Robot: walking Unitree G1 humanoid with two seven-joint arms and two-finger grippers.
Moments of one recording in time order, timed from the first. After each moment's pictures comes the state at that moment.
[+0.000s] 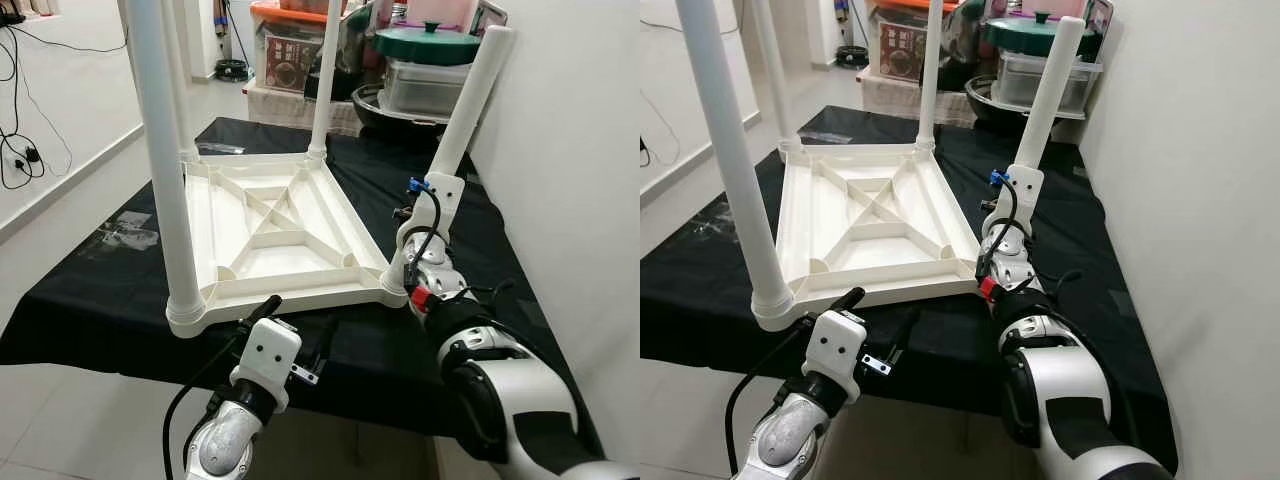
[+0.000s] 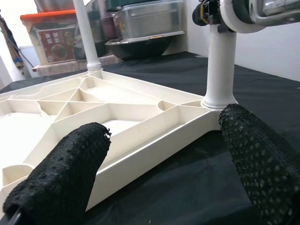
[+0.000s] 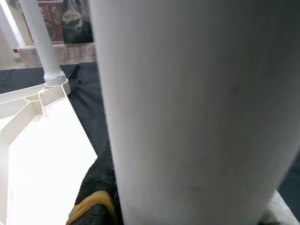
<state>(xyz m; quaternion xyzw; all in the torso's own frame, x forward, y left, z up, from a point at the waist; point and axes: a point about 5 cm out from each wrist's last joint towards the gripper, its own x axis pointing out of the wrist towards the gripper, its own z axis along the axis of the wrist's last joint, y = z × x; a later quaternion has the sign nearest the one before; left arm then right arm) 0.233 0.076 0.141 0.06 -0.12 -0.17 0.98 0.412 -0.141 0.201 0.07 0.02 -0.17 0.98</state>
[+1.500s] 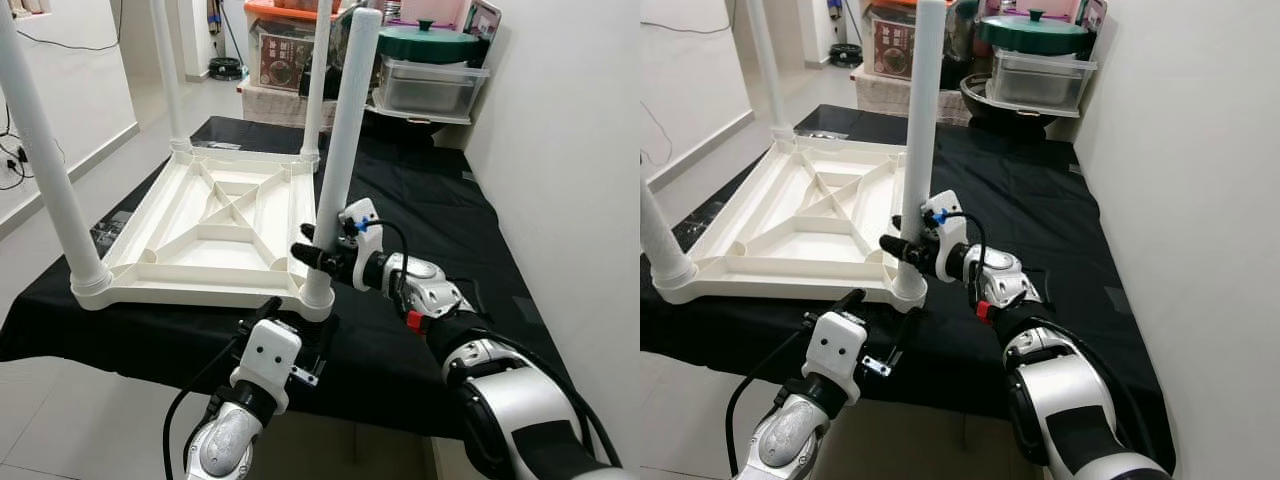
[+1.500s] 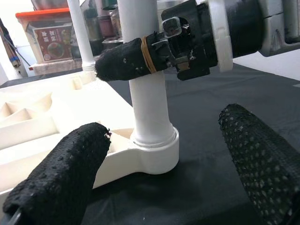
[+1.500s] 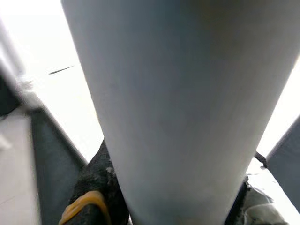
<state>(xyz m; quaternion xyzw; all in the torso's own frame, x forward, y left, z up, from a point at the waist) 0.232 0.075 0.139 0.07 -0.11 -0.17 0.98 0.395 -0.095 0.181 0.02 0.06 0.37 0.93</state>
